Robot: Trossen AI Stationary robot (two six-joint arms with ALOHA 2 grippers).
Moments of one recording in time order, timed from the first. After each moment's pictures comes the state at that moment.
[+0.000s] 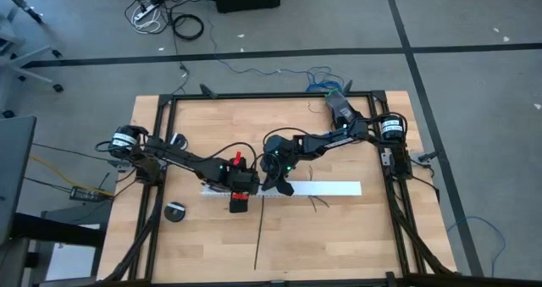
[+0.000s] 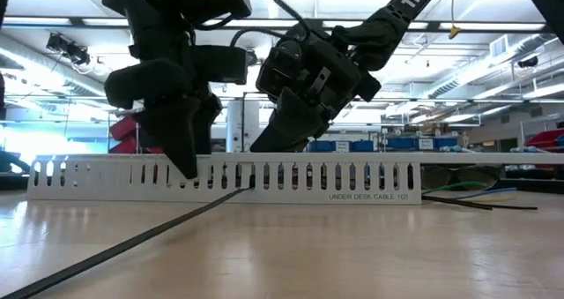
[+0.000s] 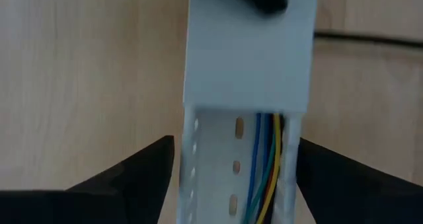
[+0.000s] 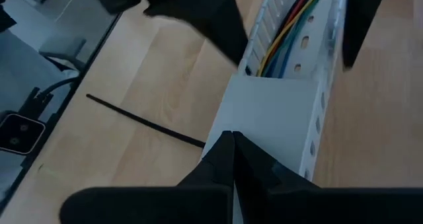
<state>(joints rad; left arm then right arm) -0.19 1.70 1.03 -0.58 -0.17 -0.22 -0.08 2.05 1.18 0.01 -0.60 -0.03</state>
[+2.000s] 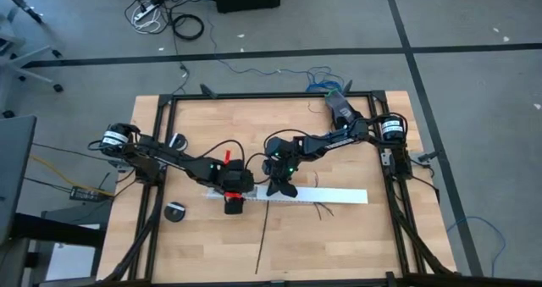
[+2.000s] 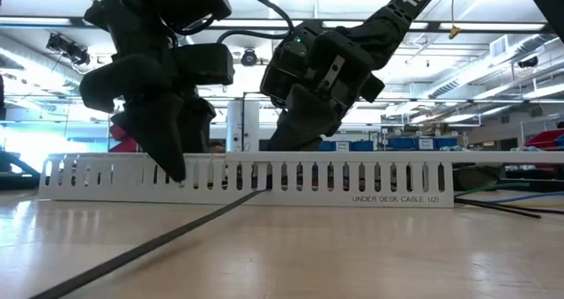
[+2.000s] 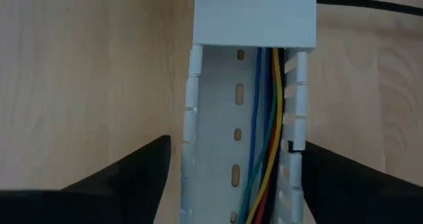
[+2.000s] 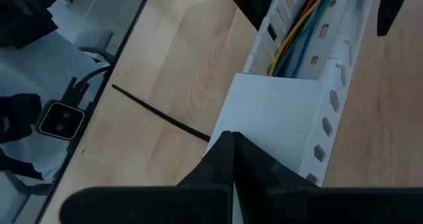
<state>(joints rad) -0.19 1.62 0.88 -0.36 -0.11 -0.16 -0.07 2.05 1.17 -0.04 -0.68 0.02</state>
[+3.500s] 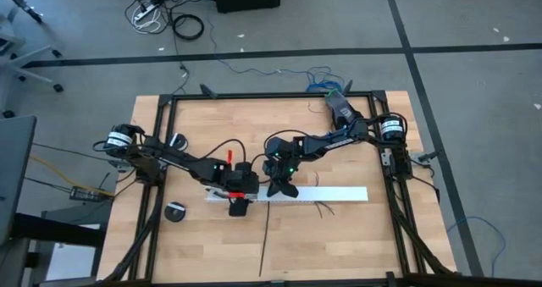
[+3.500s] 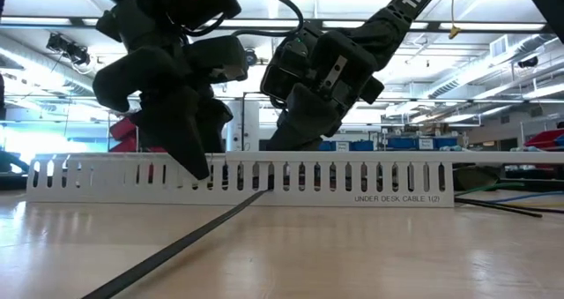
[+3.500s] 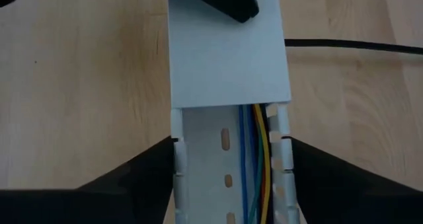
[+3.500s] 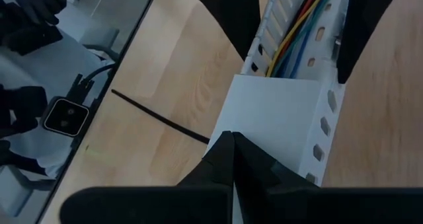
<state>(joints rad) -0.19 1.66 0.88 -0.24 -0.03 -0.11 -0.08 2.05 1.17 -0.03 -0.70 0.00</state>
